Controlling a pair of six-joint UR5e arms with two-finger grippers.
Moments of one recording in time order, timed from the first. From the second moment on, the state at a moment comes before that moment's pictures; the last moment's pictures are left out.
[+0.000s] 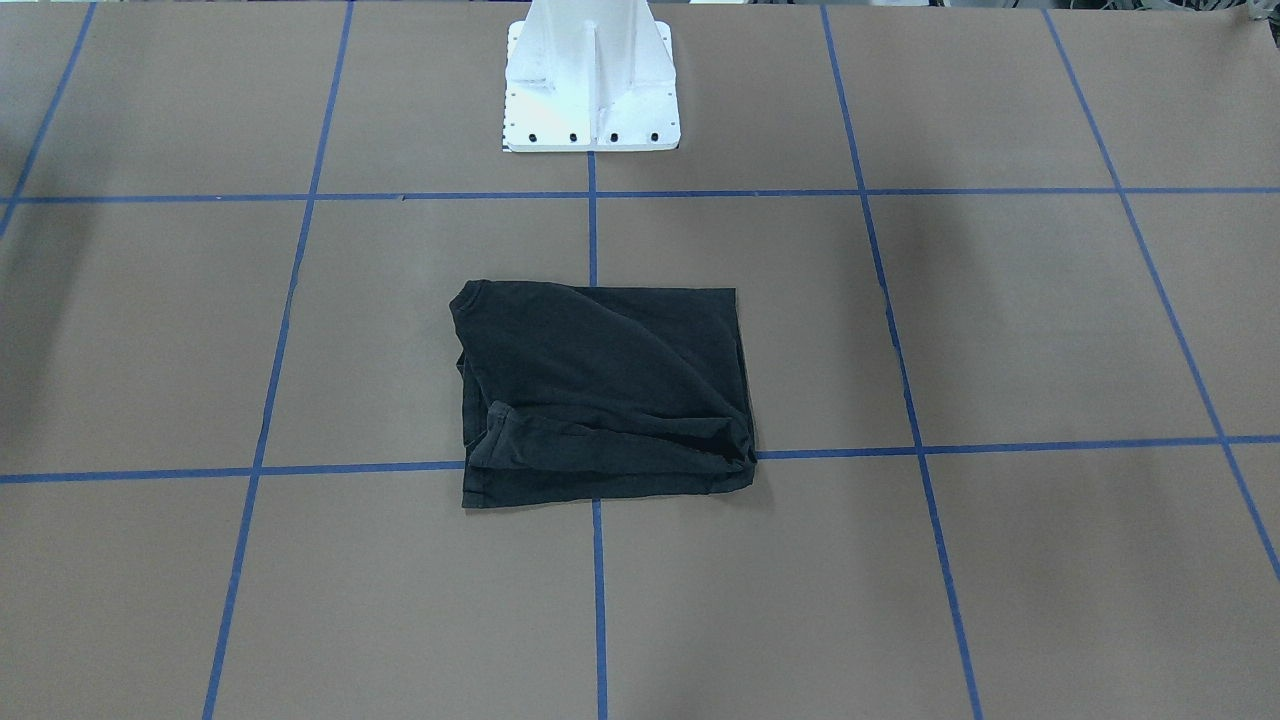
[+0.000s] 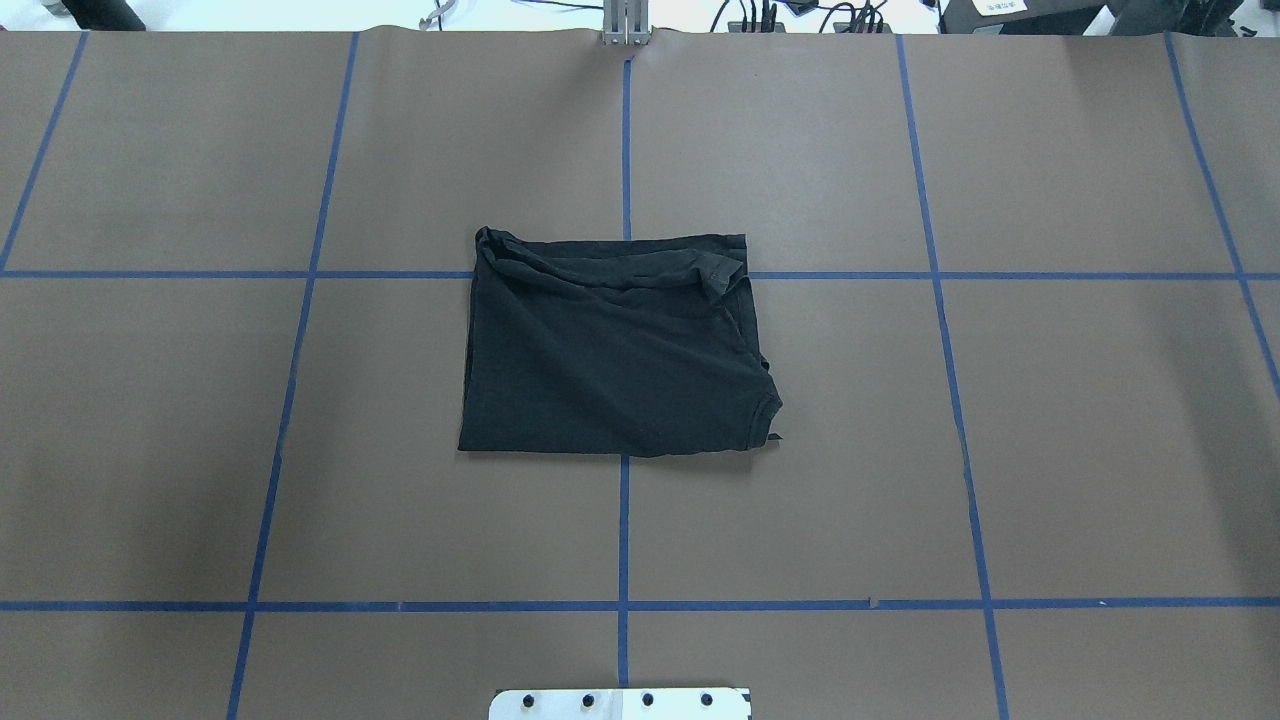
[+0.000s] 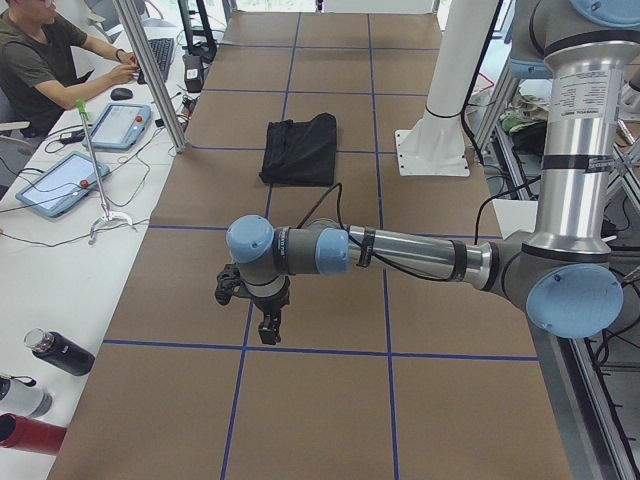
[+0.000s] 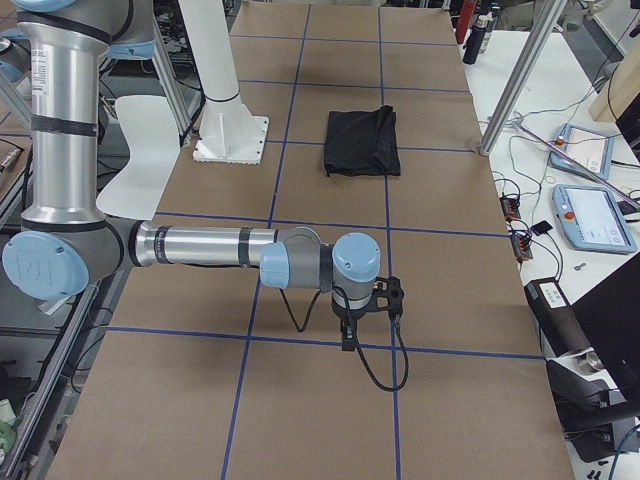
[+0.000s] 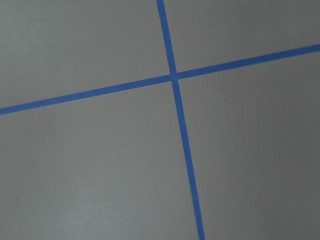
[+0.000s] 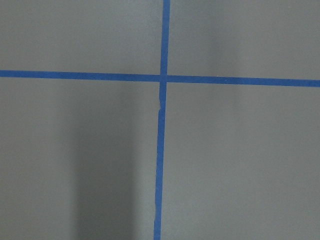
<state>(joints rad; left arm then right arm) -1.52 -1.59 -1.68 -1.42 -2.35 0.03 1.57 -1.66 1.68 -1.56 2.35 -0.01</state>
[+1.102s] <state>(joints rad) -1.52 -1.59 -1.68 -1.42 -2.37 -0.02 1.57 -1.66 1.68 -1.57 2.35 0.00</state>
